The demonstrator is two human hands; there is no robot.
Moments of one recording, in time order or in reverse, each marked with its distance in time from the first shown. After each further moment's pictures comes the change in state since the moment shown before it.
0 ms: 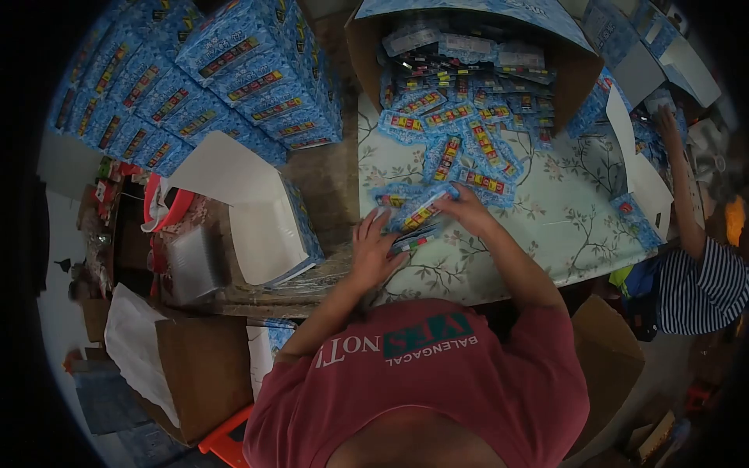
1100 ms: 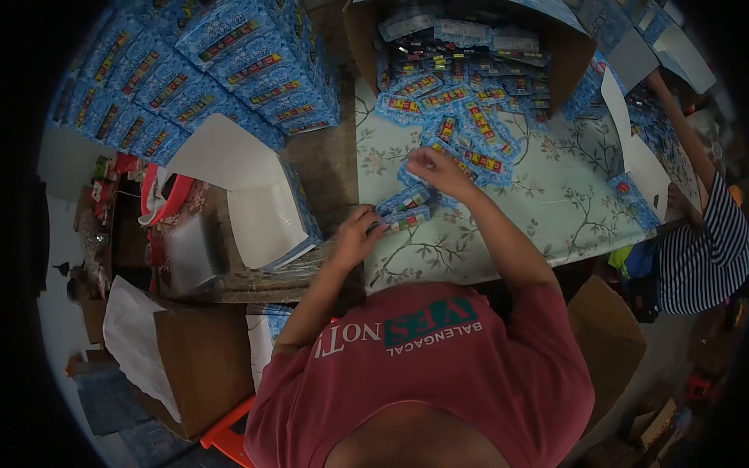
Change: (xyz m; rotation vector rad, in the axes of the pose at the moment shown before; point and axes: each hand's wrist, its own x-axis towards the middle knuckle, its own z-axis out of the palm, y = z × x) left_hand -0.027 -0.032 0.005 -0.476 -0.132 -0.292; right_hand 0.017 -0.021 0.037 -0.545 -0.258 -0.219
